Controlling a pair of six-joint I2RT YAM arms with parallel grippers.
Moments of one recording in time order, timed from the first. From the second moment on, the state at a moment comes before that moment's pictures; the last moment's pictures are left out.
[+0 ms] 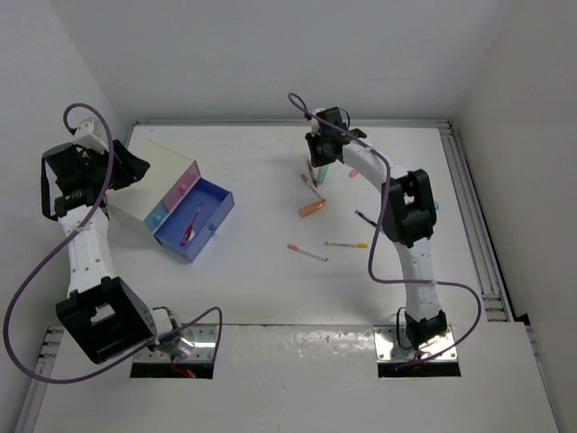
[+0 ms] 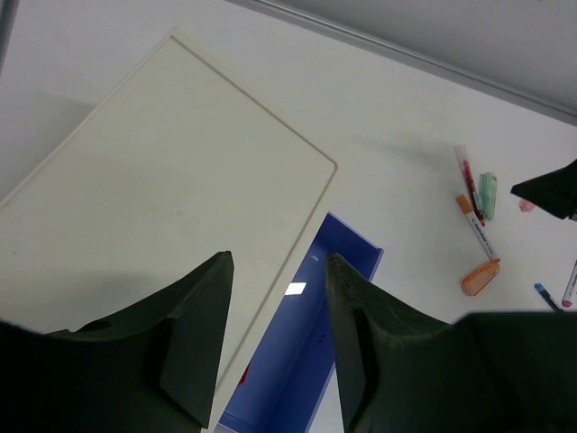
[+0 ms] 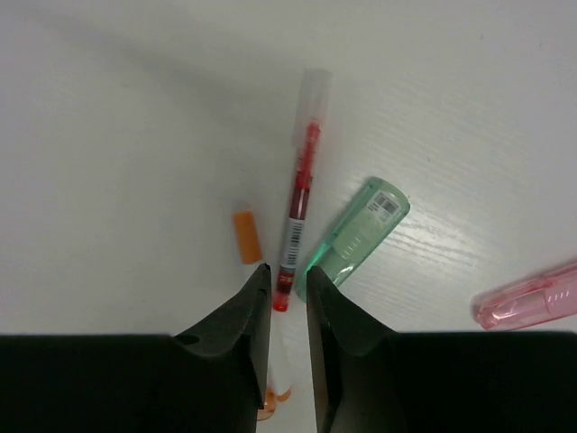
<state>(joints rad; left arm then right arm) 0.52 1.24 1.12 -0.31 0.60 -0.16 0.39 2.28 1.92 -0.46 -0.03 0.03</state>
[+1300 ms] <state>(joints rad) 0.50 1.35 1.17 -0.36 0.57 -0.14 0.36 2.51 2.10 -0.44 -0.04 -0.01</state>
